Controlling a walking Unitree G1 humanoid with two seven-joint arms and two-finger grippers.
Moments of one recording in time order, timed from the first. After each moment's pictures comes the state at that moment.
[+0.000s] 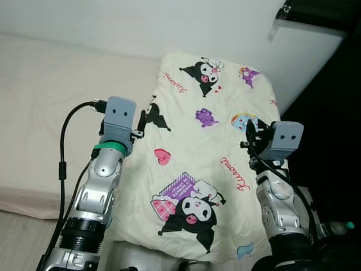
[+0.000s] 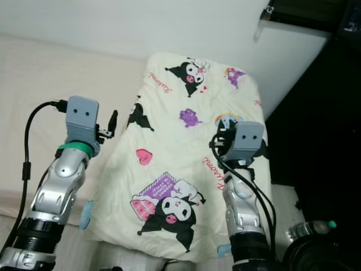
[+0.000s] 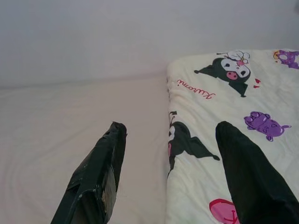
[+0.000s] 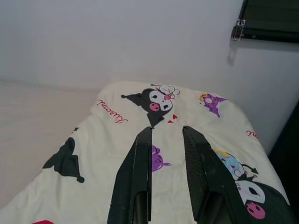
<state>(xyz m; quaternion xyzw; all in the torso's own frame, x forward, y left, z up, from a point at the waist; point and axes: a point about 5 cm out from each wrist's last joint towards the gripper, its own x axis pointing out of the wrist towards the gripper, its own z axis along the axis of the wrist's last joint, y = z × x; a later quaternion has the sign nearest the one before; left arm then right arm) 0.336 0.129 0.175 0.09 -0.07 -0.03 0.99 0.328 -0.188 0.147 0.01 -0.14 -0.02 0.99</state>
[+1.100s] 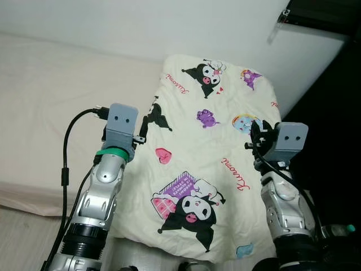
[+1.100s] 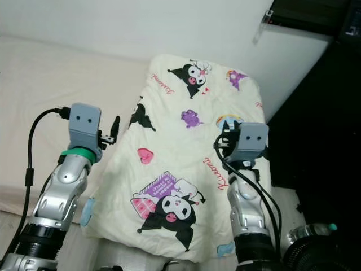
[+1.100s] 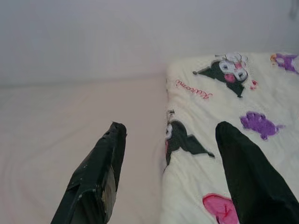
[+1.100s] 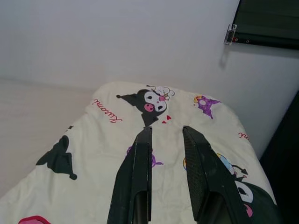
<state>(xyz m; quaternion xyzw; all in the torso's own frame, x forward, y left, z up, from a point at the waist) 0.329 0.129 0.160 0.08 -0.08 -0.02 0.99 0.325 -0.188 0.144 -0.01 -0.13 -0.01 0.99</state>
